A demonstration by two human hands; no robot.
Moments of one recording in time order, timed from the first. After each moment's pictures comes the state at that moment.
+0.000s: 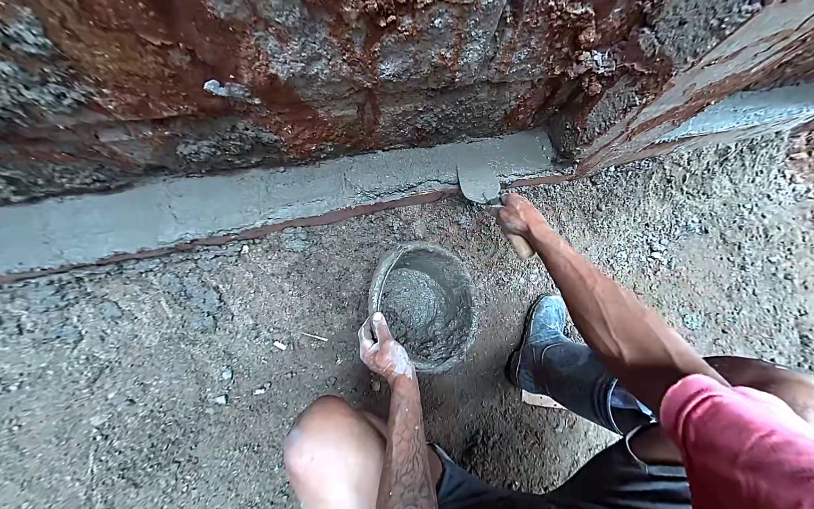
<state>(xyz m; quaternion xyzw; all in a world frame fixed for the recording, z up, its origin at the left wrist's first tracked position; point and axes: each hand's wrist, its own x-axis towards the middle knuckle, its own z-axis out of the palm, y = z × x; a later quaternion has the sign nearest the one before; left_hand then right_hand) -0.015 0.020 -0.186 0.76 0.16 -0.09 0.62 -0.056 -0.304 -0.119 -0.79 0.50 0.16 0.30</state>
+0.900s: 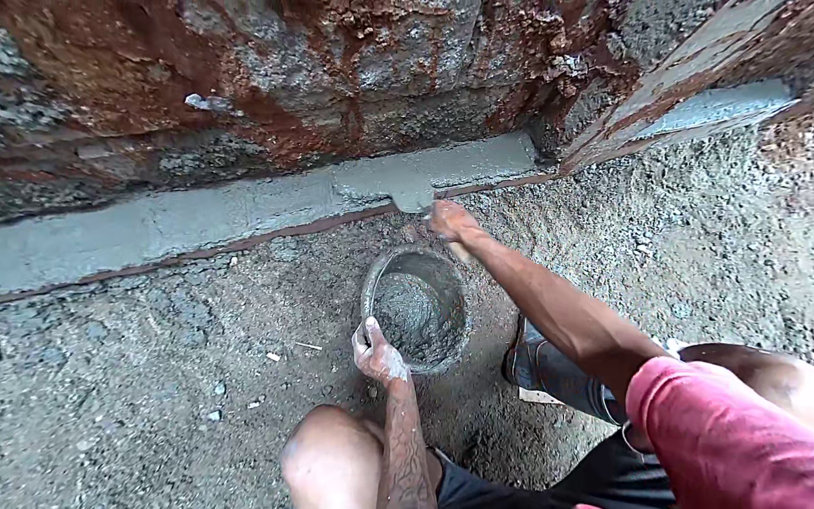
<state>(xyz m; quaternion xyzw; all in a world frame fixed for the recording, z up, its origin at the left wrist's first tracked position) -0.015 0.017 -0.183 0.77 0.17 -0.11 0.61 0.023 -0.239 -0.103 -0.83 0.42 0.21 0.31</state>
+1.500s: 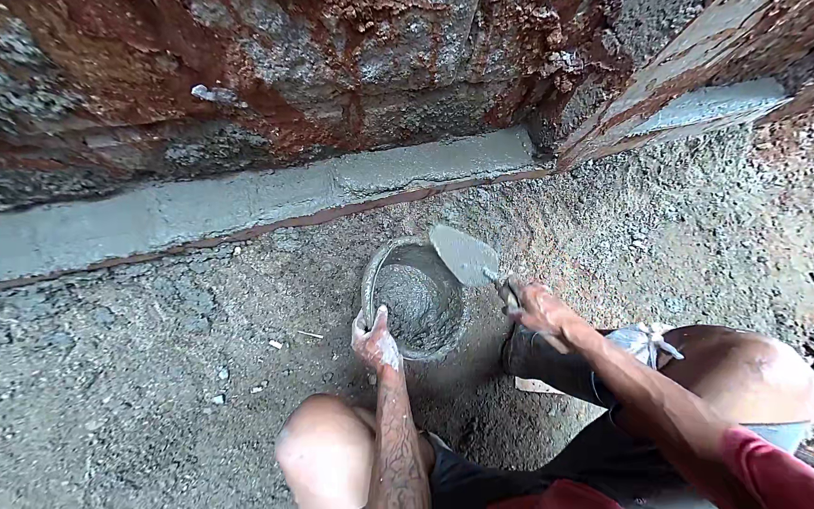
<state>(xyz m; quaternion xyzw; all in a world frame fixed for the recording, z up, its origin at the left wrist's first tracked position) -0.007 0.031 -0.183 0.77 0.16 -0.18 0.60 -0.189 -0.173 -0.087 -0.78 0.43 0.29 0.34</state>
